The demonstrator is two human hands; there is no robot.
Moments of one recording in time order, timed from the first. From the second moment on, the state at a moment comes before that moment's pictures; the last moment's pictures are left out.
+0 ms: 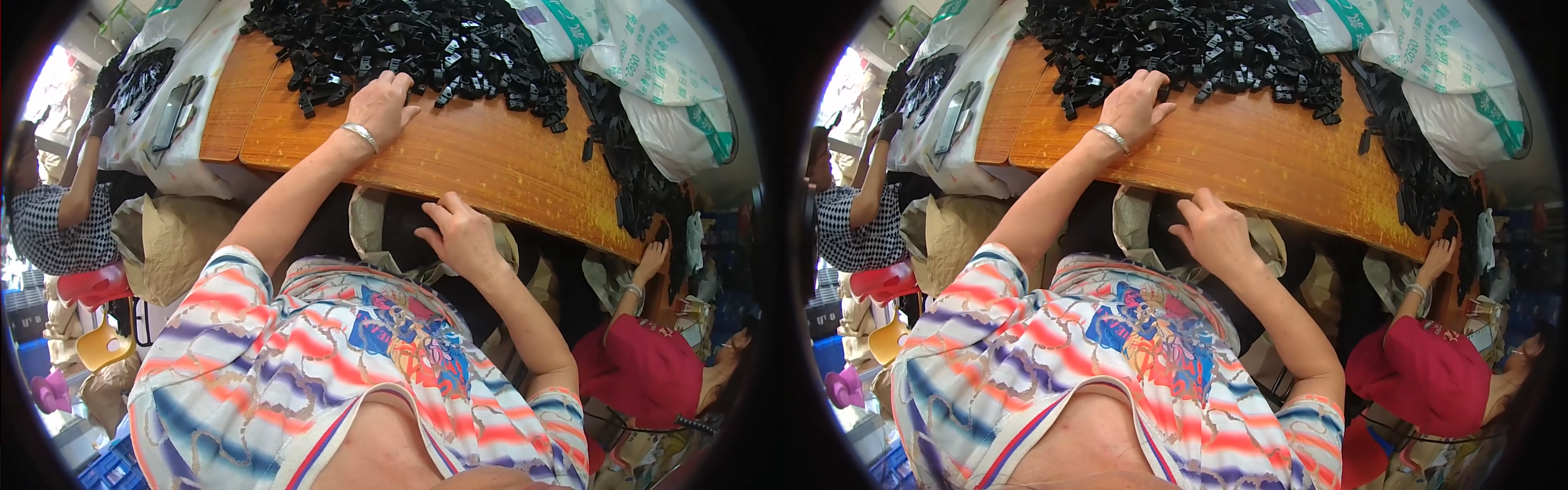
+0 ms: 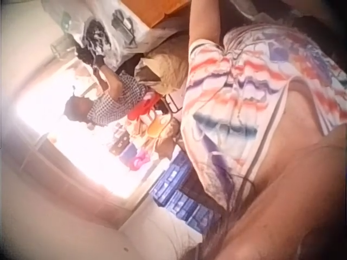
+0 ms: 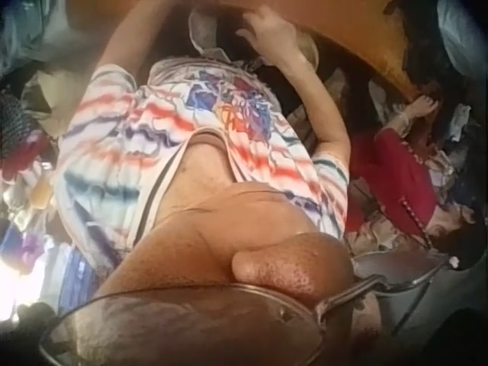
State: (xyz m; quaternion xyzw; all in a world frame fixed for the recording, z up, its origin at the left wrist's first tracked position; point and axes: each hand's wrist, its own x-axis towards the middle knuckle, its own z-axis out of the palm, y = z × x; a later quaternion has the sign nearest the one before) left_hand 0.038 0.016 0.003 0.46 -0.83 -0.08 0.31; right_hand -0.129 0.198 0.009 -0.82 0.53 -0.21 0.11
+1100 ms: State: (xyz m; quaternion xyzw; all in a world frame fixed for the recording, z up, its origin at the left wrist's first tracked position) left_hand 0.028 0.026 -0.002 0.37 -0.90 -0.12 0.21; right_hand -0.166 0.080 0.004 -0.71 0.61 -0.34 0.12
